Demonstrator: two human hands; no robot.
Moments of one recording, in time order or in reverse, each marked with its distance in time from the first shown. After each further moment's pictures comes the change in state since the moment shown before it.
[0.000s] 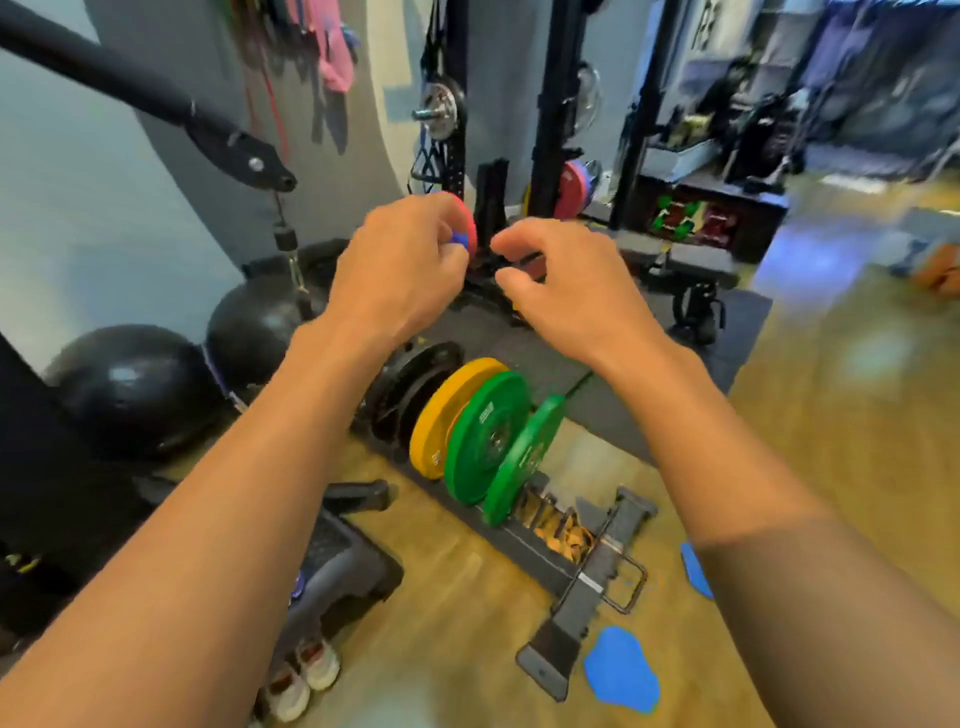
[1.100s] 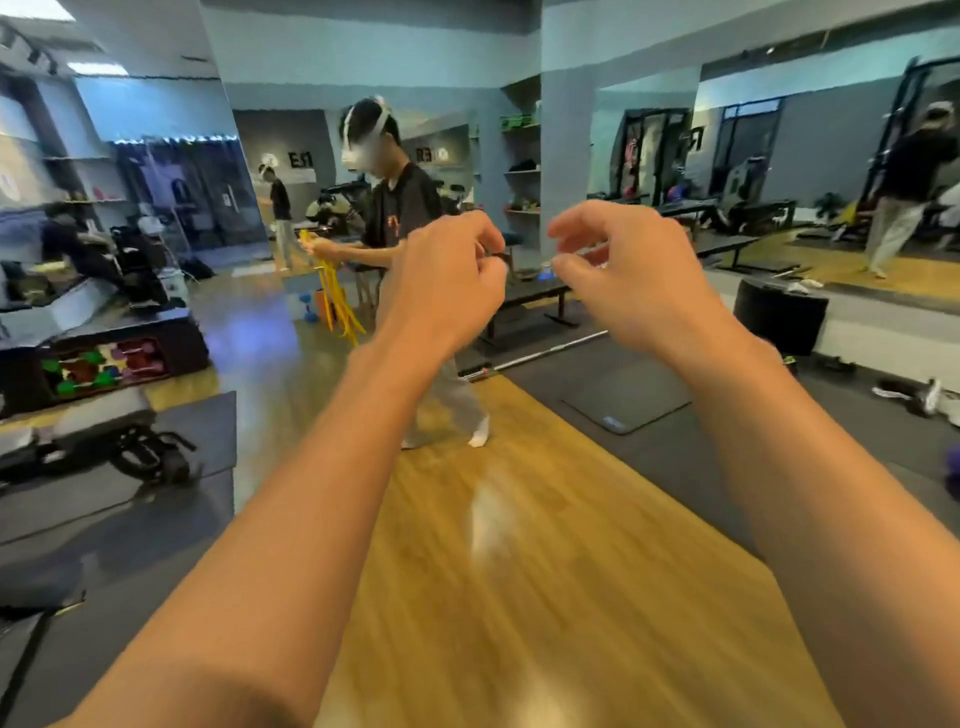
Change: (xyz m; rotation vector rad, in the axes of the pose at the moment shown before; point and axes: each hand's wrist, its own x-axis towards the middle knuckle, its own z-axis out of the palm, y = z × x) left_hand -0.183 0.788 0.198 -0.760 -0.375 0.914; right_hand -0.485 0.210 -0.612 -0.702 0.765 0.806
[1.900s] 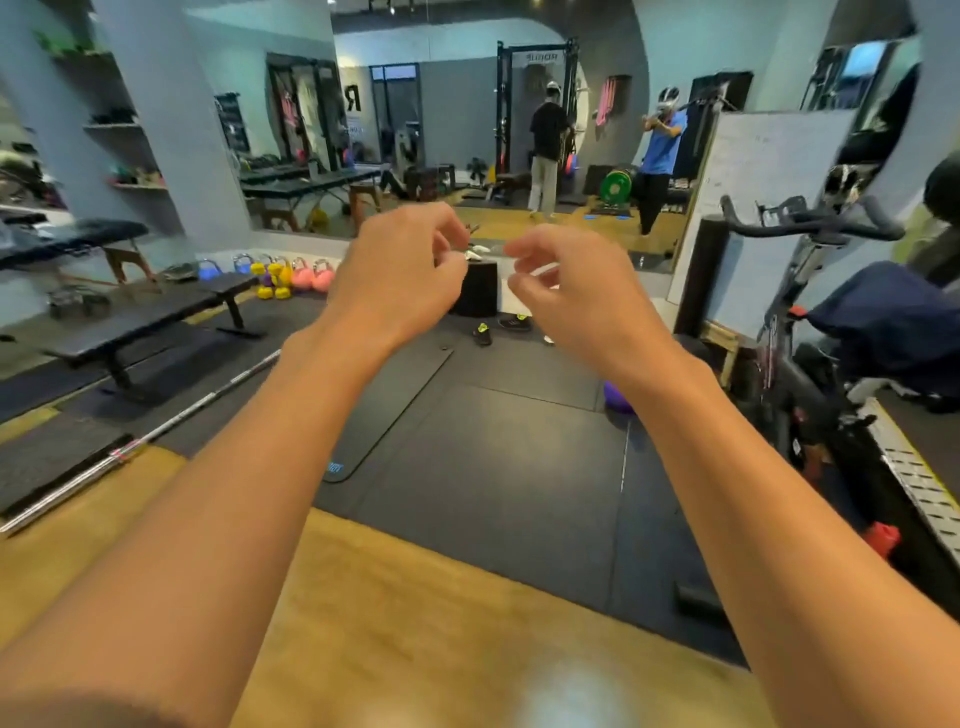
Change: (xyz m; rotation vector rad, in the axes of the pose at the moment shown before) left_hand 0.329 0.234 0.571 -0.444 -0.370 0.386; right_hand 0.196 0.573 -0.128 -0.347 0.206 0.450
